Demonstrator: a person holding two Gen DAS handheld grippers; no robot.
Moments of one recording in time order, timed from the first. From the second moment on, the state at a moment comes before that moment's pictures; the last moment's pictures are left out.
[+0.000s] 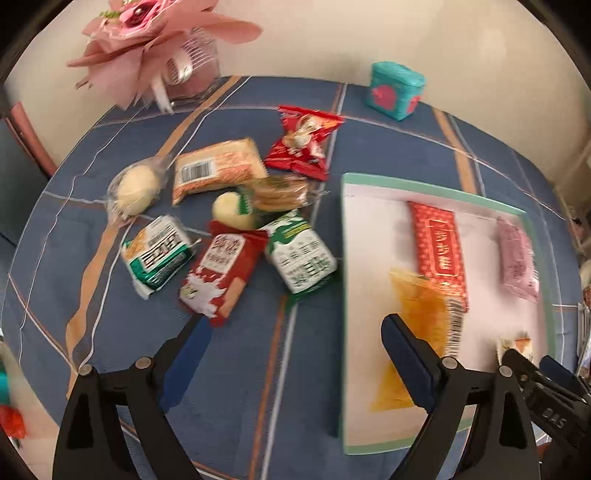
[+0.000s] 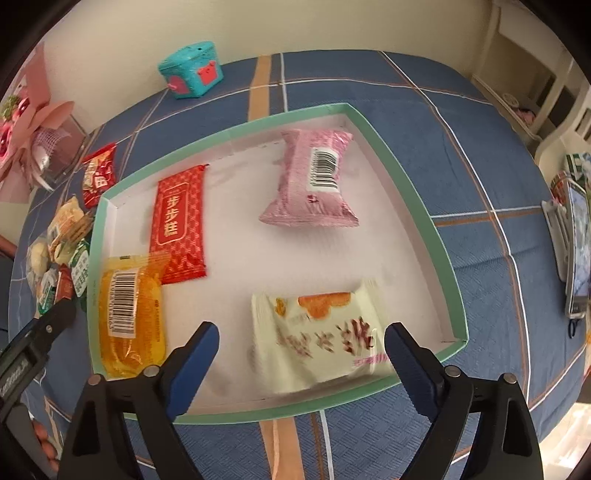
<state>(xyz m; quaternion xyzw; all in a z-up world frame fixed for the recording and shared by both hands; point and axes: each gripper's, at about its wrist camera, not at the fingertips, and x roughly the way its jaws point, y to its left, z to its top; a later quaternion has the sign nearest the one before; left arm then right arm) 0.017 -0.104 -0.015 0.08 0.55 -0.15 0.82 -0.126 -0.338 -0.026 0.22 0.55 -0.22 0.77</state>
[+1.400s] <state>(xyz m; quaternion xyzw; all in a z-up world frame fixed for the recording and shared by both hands) 0.077 0.012 -0.027 0.02 0.57 0.00 0.82 -0.062 -0.220 -0.009 0.14 0.54 -0.12 0.82</state>
